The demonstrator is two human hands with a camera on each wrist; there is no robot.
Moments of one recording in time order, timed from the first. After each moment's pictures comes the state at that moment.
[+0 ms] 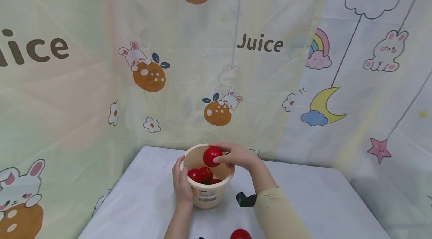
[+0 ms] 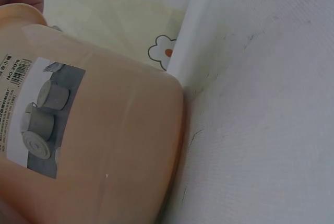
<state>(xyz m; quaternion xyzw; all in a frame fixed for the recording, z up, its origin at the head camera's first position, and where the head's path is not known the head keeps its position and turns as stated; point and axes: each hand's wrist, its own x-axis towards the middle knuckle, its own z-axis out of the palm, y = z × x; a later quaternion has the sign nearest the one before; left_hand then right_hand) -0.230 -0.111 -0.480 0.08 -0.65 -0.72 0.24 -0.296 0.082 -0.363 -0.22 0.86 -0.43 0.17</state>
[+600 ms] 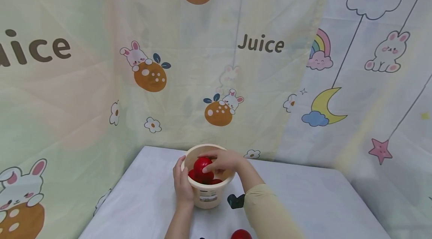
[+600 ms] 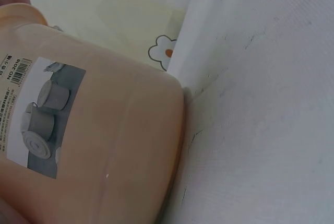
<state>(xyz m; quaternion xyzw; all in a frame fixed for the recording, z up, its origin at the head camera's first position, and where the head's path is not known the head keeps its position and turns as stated) -0.231 -0.112 -0.480 0.08 -0.65 -0.71 0.25 -0.296 0.044 -0.373 -0.24 0.87 -0.37 0.23</state>
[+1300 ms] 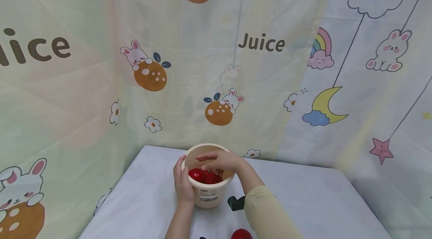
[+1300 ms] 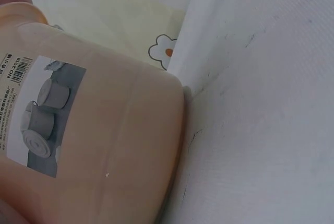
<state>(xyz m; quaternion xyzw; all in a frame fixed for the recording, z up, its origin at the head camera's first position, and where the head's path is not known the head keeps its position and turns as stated) -0.207 -0.107 -0.447 0.07 -0.65 -0.71 0.25 -0.293 0.041 -0.379 -0.26 0.84 -0.40 0.24</state>
